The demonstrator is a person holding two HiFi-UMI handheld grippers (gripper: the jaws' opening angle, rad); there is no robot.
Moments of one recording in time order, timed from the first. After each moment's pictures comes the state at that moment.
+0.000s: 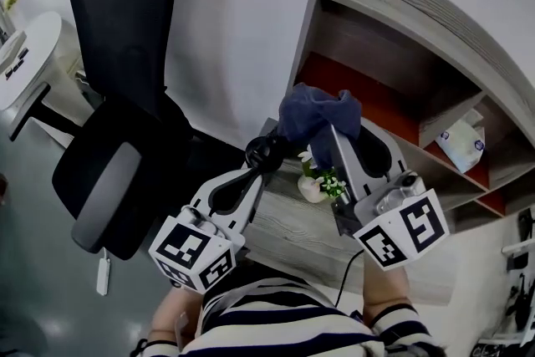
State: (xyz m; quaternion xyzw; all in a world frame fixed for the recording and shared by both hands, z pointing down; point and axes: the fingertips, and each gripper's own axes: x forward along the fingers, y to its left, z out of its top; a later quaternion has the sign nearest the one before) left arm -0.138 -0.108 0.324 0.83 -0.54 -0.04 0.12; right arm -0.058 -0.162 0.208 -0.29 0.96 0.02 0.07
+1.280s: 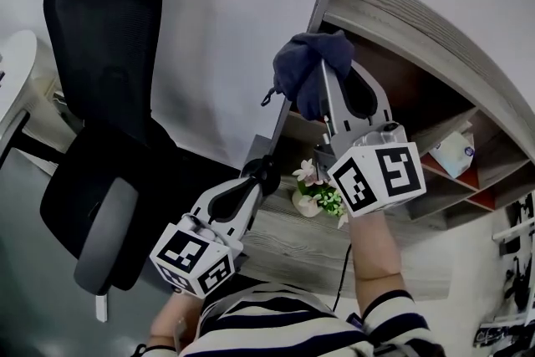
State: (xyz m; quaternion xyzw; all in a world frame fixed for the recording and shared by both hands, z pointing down) left arm -0.156 -0.141 0.327 0.86 -0.49 -0.07 0.14; right arm -0.103 -0.255 0.153 -0.39 0.90 0.12 0.12
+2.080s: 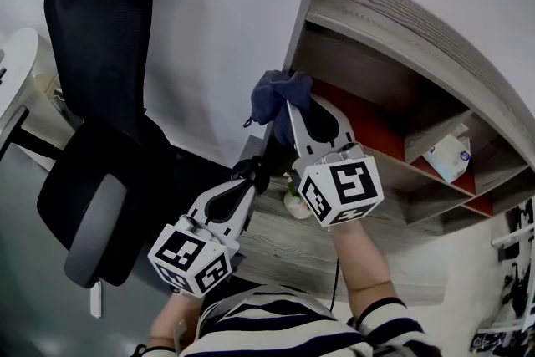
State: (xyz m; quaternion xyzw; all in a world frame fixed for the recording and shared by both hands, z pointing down) left arm -0.140 -0.146 0.335 0.85 -0.51 -0.07 0.15; right arm -0.110 -0.262 0.235 -0.38 0.92 0.09 0.03
